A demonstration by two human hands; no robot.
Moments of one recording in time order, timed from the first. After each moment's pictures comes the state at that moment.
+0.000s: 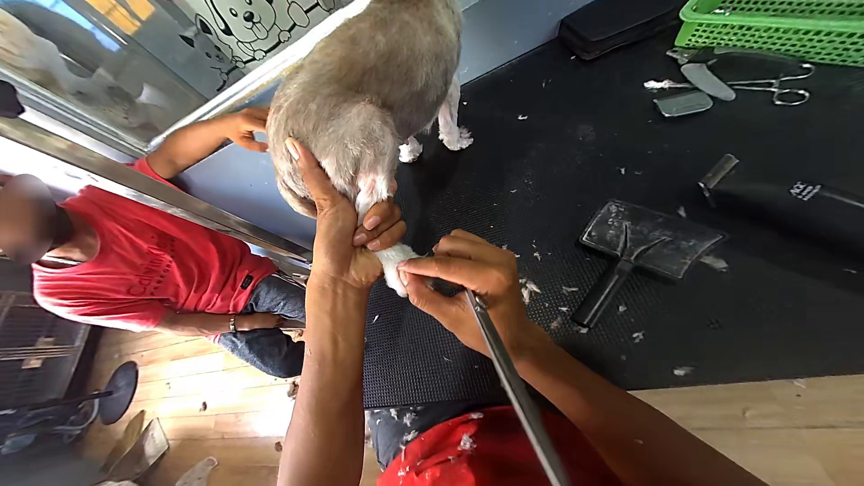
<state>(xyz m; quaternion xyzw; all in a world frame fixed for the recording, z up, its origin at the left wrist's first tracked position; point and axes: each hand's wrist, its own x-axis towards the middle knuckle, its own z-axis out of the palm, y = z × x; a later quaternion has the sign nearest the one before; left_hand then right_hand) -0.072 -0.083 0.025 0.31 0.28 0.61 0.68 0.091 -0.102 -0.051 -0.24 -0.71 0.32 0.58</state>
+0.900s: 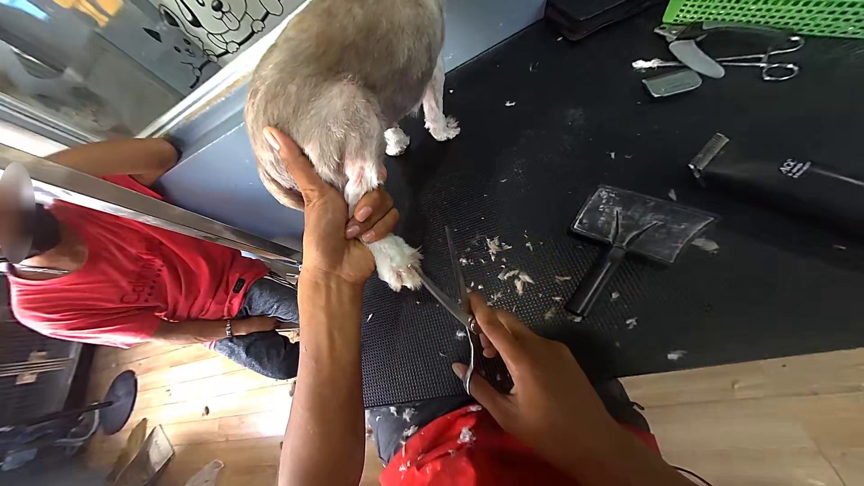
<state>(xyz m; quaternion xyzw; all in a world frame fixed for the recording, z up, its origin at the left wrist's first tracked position) -0.064 -0.073 0.026 0.32 0.32 0.60 0.66 0.161 -0.186 -0.090 -0.45 -0.79 0.31 0.28</state>
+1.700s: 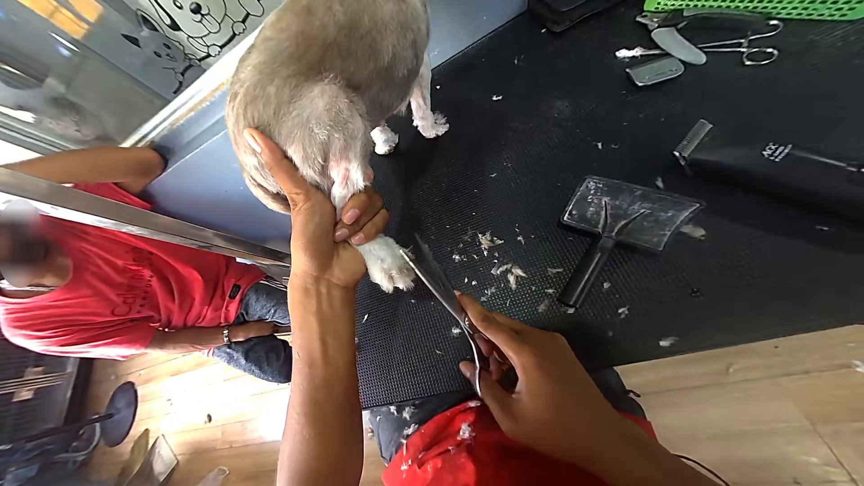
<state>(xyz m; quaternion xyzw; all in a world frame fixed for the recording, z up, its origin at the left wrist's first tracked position) -0.064 -0.074 0.026 0.33 0.31 0.59 0.67 0.168 -0.187 -0.092 -0.44 -0.77 0.36 0.29</state>
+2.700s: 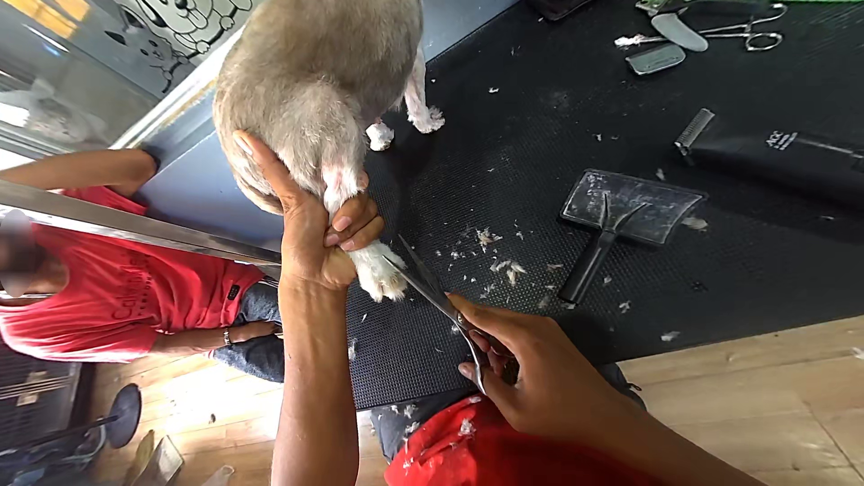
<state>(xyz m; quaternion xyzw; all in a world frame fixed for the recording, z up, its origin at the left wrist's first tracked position) -0.073 -0.075 0.022 0.34 0.27 0.56 0.70 0.172 -0.172 -0.091 -0.40 -0.77 0.41 0.27</state>
